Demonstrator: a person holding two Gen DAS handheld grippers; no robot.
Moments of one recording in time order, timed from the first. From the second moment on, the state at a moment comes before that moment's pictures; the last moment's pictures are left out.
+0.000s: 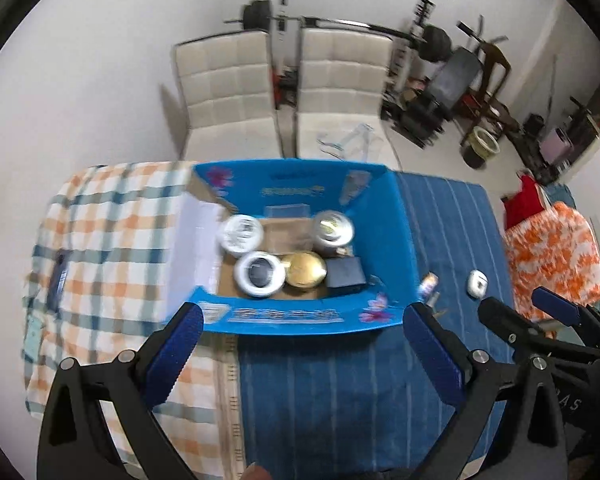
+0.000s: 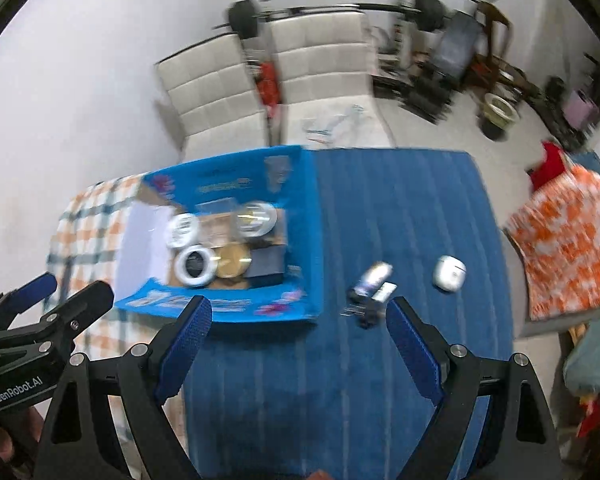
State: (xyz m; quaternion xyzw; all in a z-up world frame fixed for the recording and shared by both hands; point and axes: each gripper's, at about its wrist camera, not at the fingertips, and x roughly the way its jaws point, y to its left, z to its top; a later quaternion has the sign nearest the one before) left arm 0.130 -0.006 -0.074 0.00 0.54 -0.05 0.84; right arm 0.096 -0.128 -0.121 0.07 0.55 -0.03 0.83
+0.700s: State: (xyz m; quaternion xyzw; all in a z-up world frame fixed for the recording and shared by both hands) left arm 0.229 -0.257 -0.259 0.16 0.65 -0.14 0.73; right arm 0.107 -0.392 -0.295 0.24 0.61 -0.22 0.72
